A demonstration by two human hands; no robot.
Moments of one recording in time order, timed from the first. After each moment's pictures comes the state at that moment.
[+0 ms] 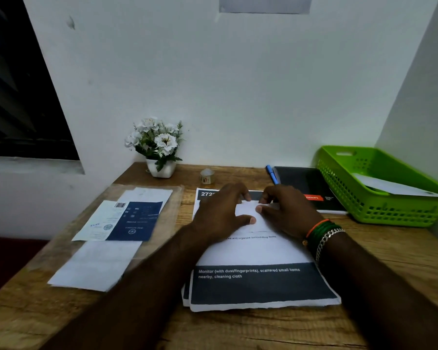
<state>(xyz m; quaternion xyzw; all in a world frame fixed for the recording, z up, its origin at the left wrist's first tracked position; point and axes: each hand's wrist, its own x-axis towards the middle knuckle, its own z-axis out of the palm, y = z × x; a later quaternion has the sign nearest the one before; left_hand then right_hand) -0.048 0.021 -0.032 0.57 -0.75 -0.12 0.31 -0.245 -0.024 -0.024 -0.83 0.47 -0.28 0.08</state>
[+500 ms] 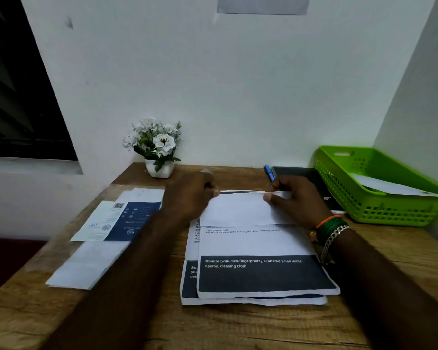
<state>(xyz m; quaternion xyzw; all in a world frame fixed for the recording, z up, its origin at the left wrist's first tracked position) -0.001 0.013 -0.005 0.67 -0.68 -0.03 0.30 -0.261 -0.029 -0.016 -0.78 0.45 -0.41 0.16</state>
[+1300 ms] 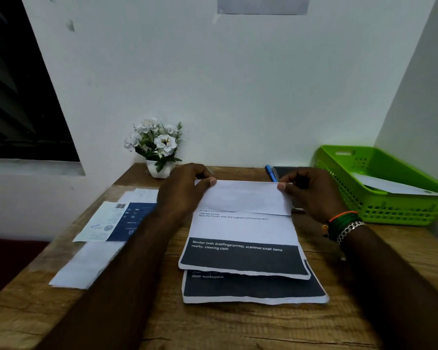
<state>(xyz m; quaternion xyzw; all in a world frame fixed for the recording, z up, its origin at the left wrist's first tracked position) 0.016 0.003 -0.007 0.63 -0.65 -0.06 0.43 -0.278 -0.038 -0.008 -0.71 0.46 -0.48 0.24</state>
